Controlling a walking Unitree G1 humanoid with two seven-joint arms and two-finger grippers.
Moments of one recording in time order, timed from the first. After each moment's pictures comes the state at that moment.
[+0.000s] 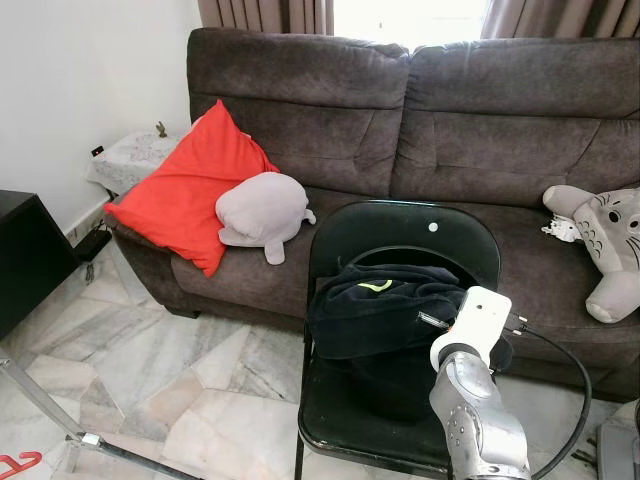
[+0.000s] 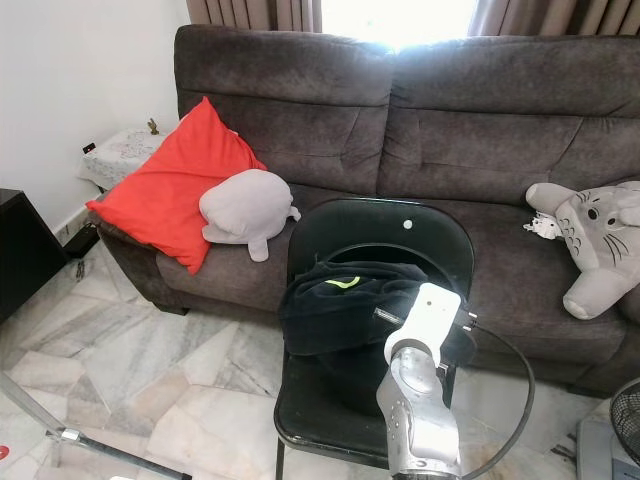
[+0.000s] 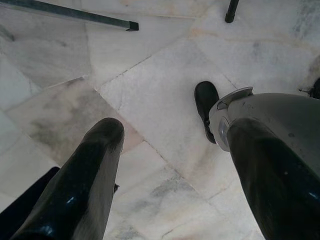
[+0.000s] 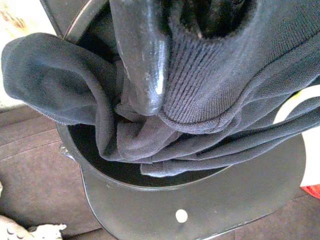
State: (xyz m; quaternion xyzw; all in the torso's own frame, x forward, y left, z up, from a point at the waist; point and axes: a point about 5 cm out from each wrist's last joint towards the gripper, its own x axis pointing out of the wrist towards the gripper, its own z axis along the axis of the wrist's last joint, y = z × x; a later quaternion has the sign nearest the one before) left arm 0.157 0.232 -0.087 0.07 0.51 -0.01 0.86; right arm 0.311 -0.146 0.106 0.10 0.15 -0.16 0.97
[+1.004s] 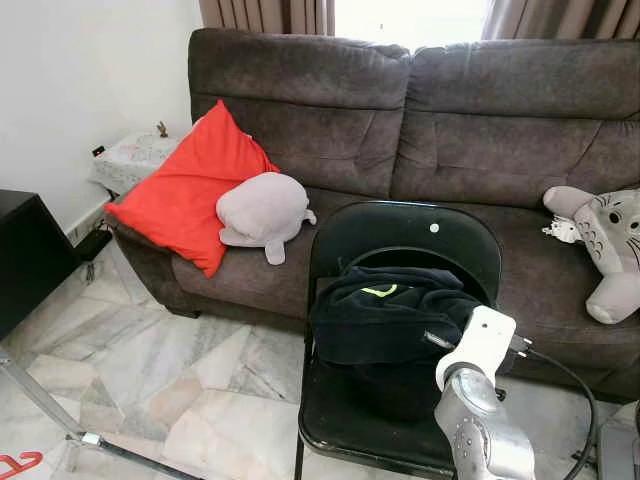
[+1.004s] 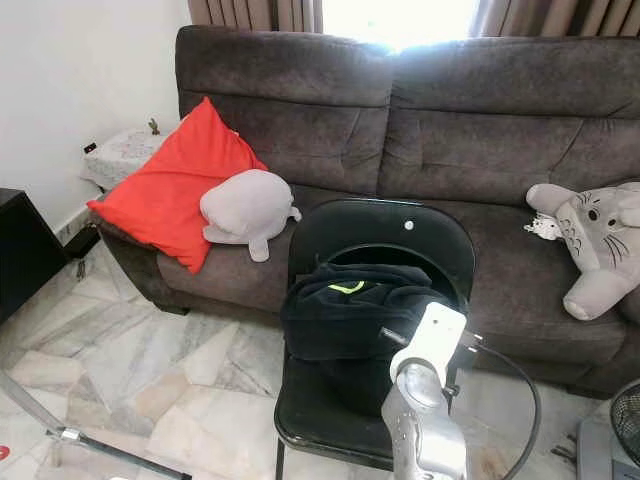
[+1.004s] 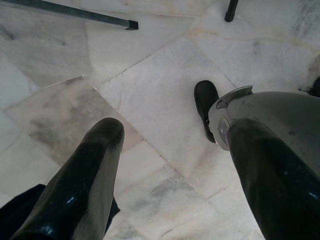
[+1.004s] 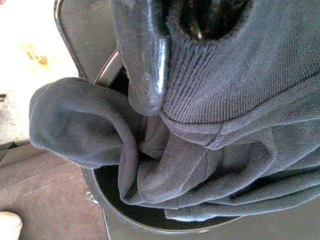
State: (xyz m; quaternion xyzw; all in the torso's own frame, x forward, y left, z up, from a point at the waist) left arm 0.156 0.232 -0.088 0.07 0.51 -0.02 0.86; right arm 0.298 -0.156 0.087 0.10 0.21 -0.19 0.95
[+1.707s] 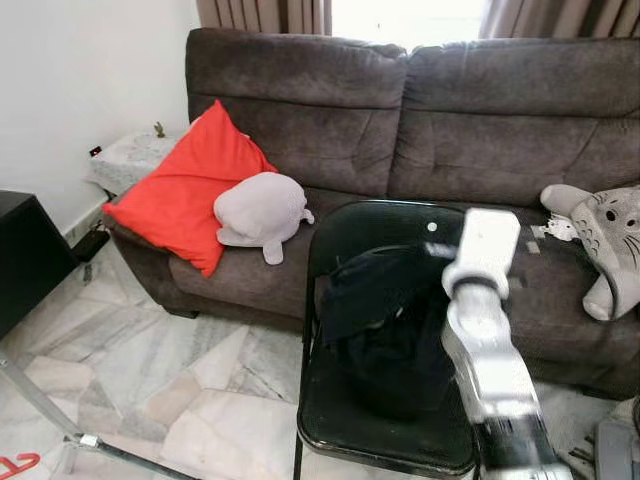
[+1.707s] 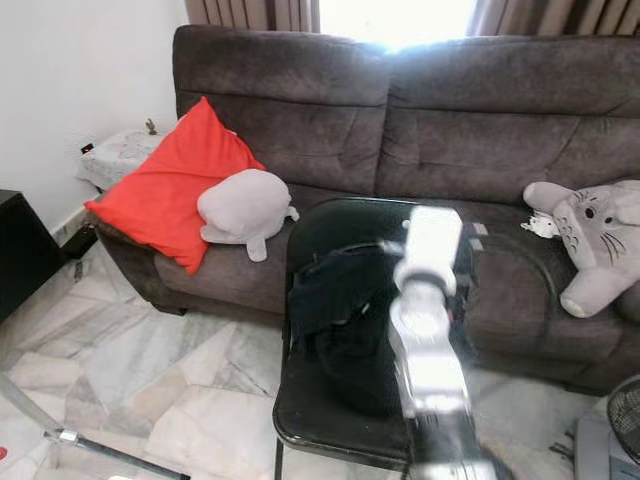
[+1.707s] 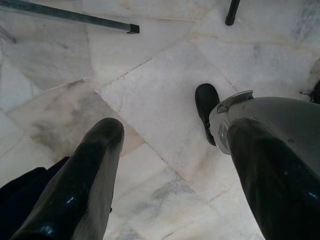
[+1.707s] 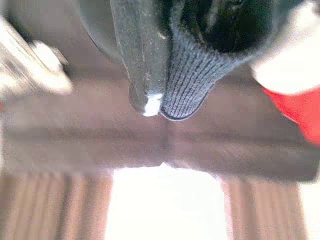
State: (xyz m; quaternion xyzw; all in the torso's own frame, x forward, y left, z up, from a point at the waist) left arm 0.159 0.232 -0.087 0.07 0.51 -0.01 0.86; right arm 0.358 -0.122 0.219 -0.07 -0.13 -0.07 0.99
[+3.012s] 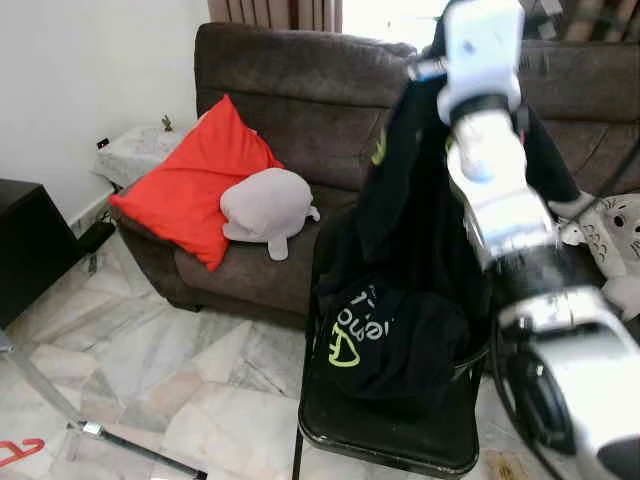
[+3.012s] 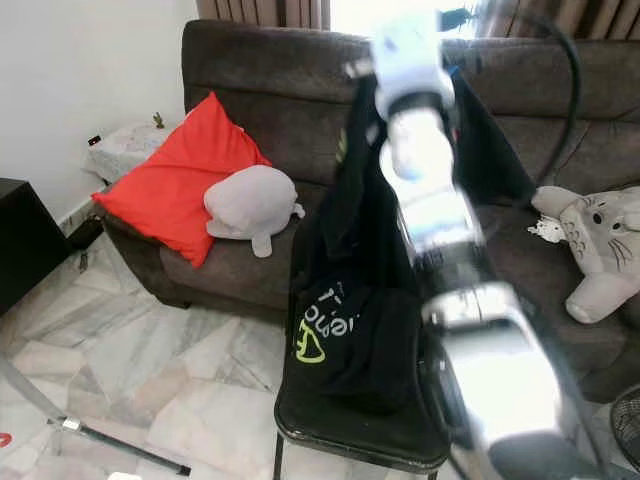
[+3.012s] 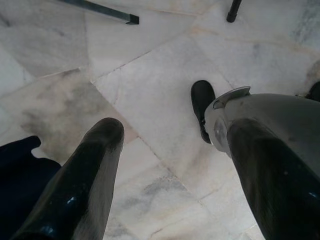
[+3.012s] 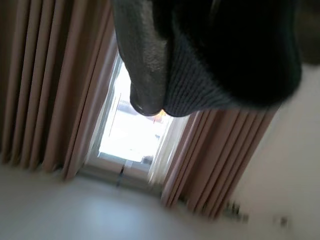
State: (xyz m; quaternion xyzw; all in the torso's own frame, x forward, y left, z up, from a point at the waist) left arm 0.161 0.231 -0.086 0.07 0.50 0.00 0.86; right arm 0.385 -0.106 0.413 -0.21 -0.41 -0.08 0.88
